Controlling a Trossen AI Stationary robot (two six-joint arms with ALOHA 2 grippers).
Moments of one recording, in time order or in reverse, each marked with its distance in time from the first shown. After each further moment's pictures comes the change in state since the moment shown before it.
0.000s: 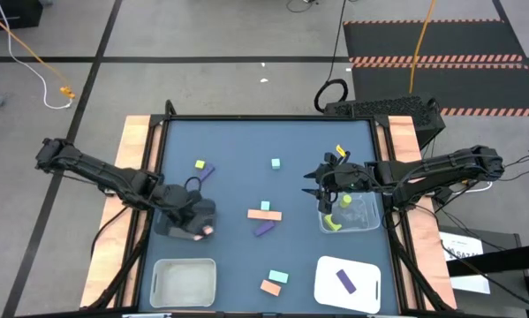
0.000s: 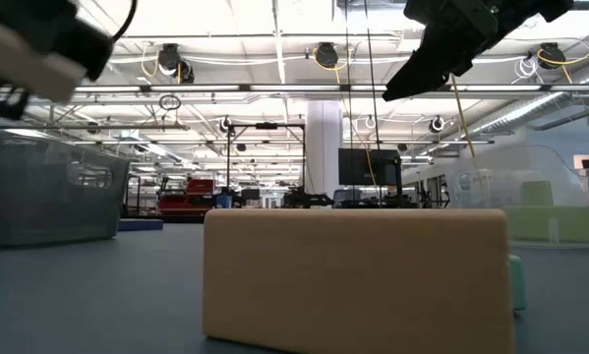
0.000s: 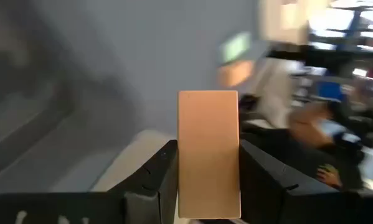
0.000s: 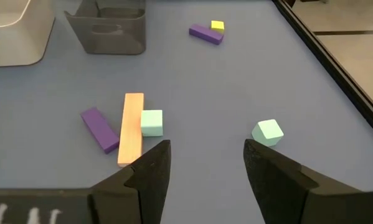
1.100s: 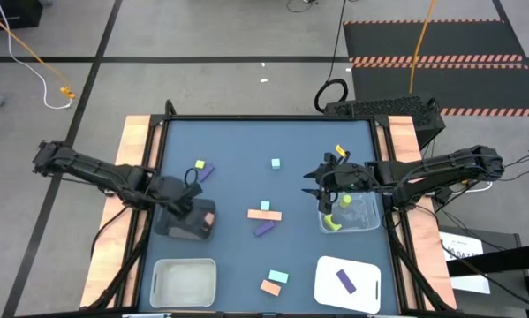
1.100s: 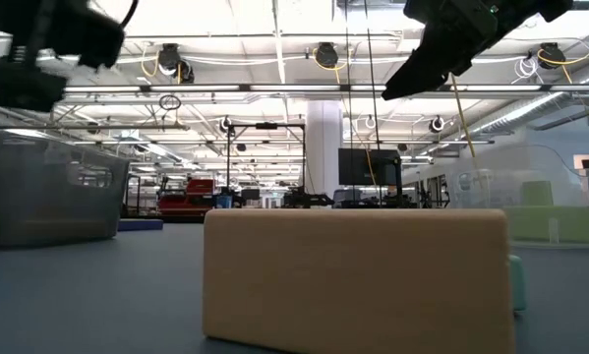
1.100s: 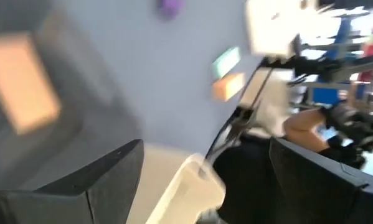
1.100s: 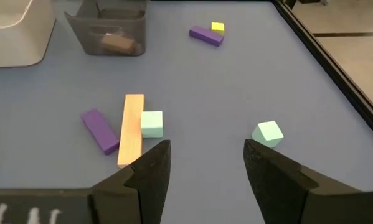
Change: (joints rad) left arm 0.054 -0.061 -0.001 0.030 -0.036 0.107; right arm 0.000 0.000 0.000 0.006 0.000 -0.004
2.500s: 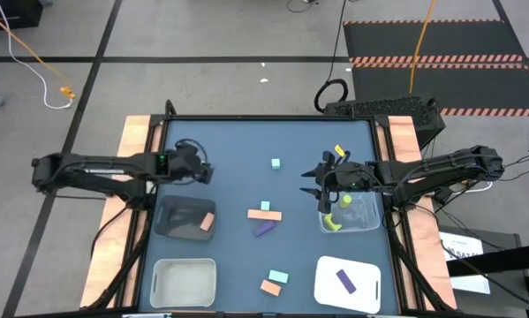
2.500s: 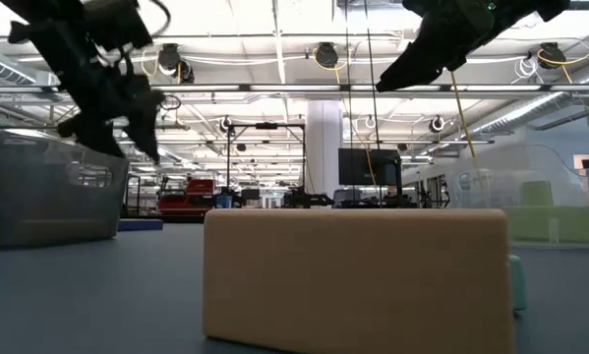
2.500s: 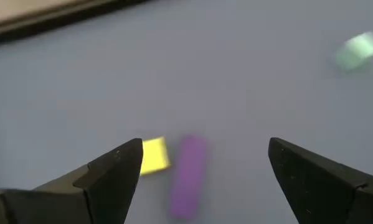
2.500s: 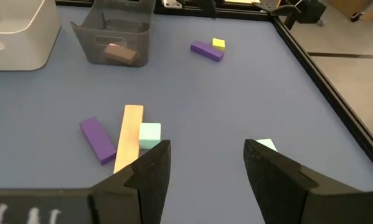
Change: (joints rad) left arm 0.416 0.139 0.000 -0.224 -0.754 0.495; right arm 0.000 0.000 0.000 0.050 0.000 -0.069
